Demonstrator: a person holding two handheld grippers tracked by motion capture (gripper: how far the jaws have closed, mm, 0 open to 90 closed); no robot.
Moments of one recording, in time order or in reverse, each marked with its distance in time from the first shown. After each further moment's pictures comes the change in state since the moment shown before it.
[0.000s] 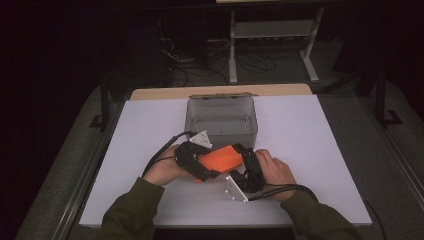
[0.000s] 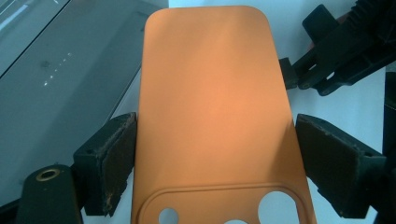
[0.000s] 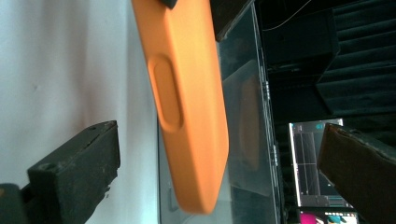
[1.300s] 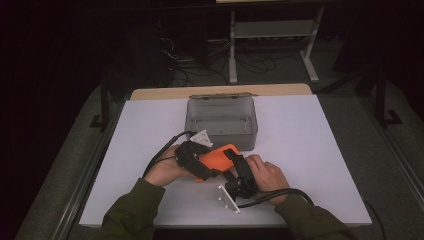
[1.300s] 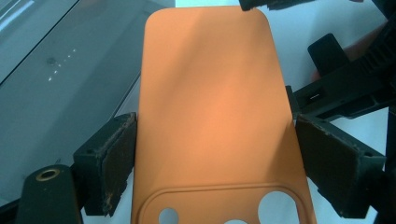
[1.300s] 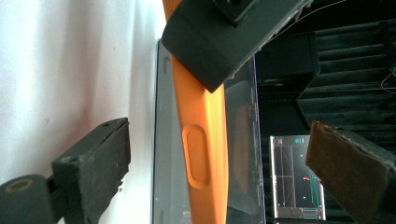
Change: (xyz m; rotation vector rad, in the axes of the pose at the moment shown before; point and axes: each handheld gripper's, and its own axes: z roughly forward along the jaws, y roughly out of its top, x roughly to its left) left arm -0.001 0.002 0.000 0.000 0.021 -0.033; right arm 0.014 0.019 0.000 -0.028 -0.061 -0.092
